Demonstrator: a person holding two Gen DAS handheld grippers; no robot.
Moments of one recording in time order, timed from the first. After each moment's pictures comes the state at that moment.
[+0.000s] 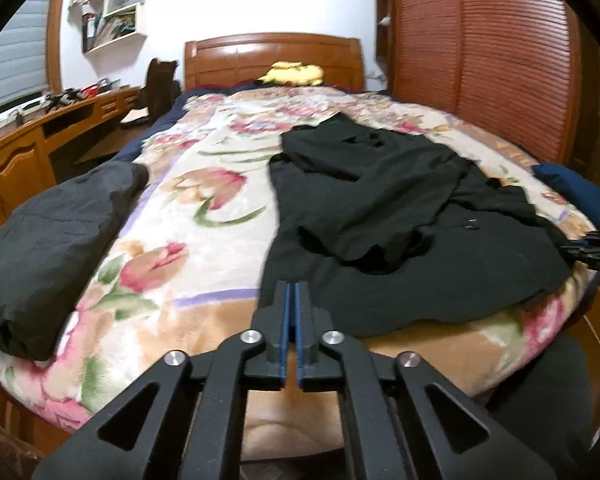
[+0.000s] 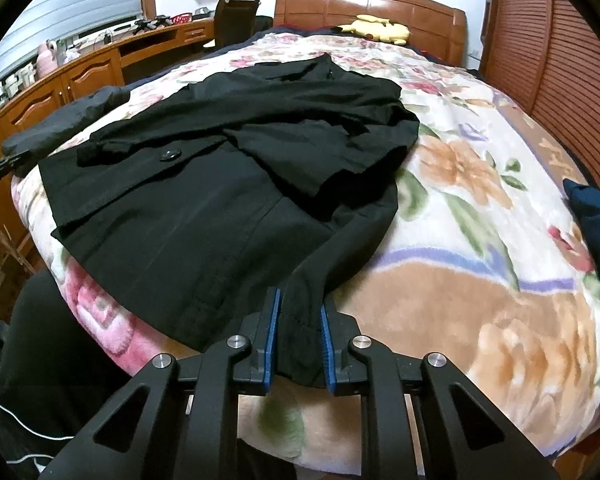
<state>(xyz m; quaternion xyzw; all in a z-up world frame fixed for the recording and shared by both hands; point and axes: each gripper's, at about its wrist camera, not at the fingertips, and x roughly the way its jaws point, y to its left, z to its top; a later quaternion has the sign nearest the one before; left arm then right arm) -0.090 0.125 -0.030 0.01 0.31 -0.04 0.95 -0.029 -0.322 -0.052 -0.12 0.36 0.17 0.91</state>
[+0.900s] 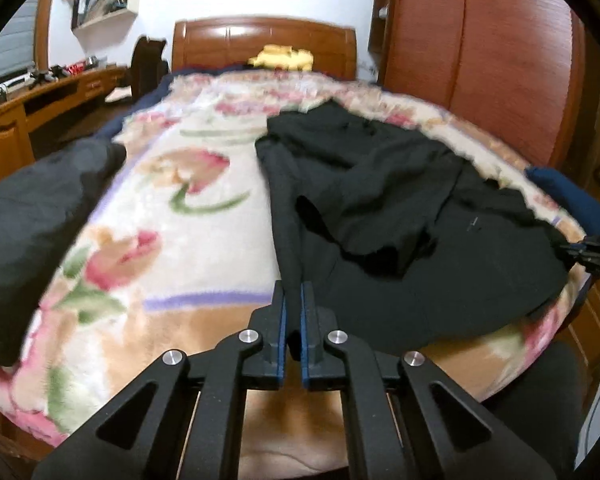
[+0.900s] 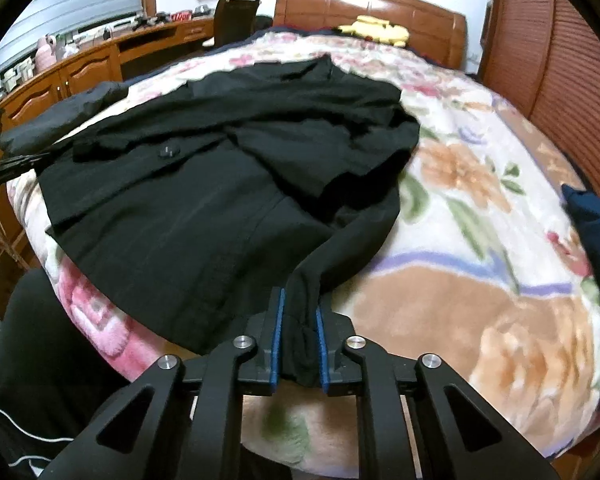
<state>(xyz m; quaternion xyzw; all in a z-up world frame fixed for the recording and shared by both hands) -0.075 0.123 -0.035 -0.03 0.32 -0.08 0.94 -0.031 -0.324 -0.043 -0.12 0.33 0.17 0.92</state>
